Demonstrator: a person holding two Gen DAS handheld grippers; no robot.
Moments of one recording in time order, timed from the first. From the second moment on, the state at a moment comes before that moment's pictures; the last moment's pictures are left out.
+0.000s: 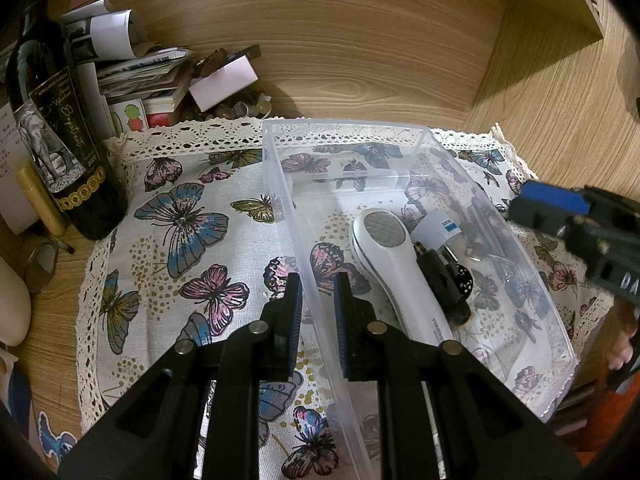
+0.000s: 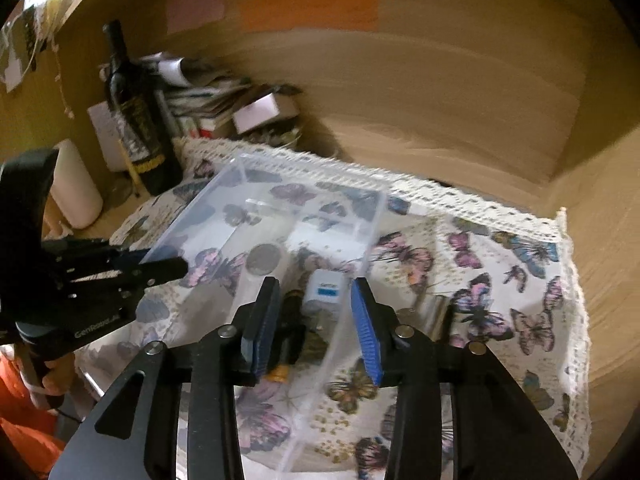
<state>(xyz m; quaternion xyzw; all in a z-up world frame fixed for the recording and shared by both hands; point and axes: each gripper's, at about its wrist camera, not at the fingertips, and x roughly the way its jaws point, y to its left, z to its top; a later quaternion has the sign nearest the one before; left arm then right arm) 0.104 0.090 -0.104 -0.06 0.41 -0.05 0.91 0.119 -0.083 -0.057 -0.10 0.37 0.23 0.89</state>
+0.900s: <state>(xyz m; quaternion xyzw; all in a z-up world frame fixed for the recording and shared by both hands) 0.104 0.093 -0.107 -0.06 0.42 -0.05 0.91 0.178 -0.148 -0.131 -0.05 0.47 0.13 0.87</state>
